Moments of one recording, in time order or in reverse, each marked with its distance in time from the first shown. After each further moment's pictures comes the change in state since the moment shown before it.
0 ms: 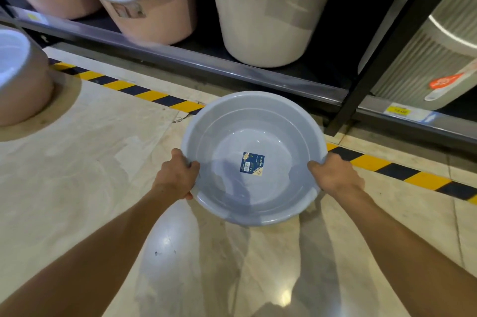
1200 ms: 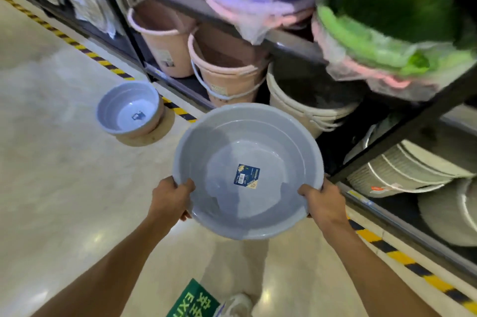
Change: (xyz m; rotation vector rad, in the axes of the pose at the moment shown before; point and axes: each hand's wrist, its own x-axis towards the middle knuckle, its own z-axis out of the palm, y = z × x) left_hand -0.280 0.079 -0.328 -0.538 0.199 -0.230; right_hand -0.253 -0.156 -0.287 0.640 -0.146 -0.163
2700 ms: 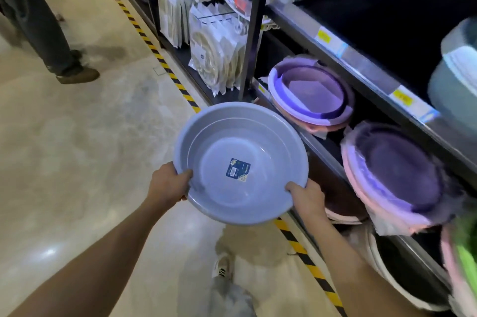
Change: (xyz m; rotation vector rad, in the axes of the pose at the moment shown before) left_hand 0.241 0.190 -0.490 -0.088 0.198 -0.042; right_hand -0.017 -0.530 0.346 -0.139 -0.287 -0.140
